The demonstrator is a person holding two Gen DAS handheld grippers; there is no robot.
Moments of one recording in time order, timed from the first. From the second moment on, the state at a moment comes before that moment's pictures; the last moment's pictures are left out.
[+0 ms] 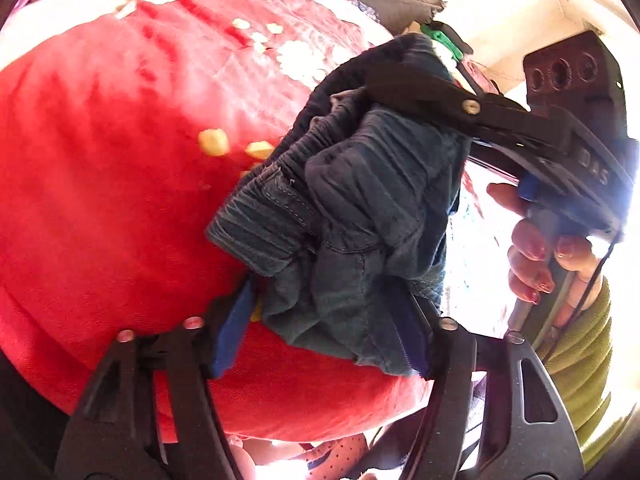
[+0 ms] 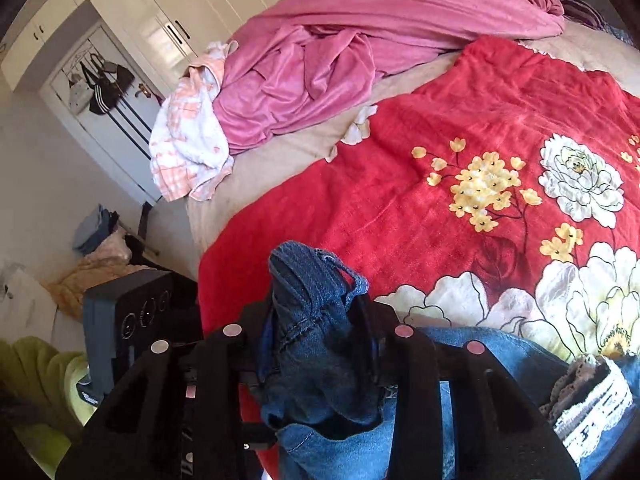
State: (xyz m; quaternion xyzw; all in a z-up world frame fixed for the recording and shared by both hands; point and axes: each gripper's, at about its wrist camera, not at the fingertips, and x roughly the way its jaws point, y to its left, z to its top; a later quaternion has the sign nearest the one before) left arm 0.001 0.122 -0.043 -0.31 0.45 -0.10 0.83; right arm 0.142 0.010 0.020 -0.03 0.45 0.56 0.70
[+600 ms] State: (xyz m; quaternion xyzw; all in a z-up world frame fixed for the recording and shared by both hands) left arm 0.028 0.005 0.016 -0.21 0.43 -0.16 0.86; right arm 0.159 -0.143 0.051 0.05 0.39 0.51 0.76
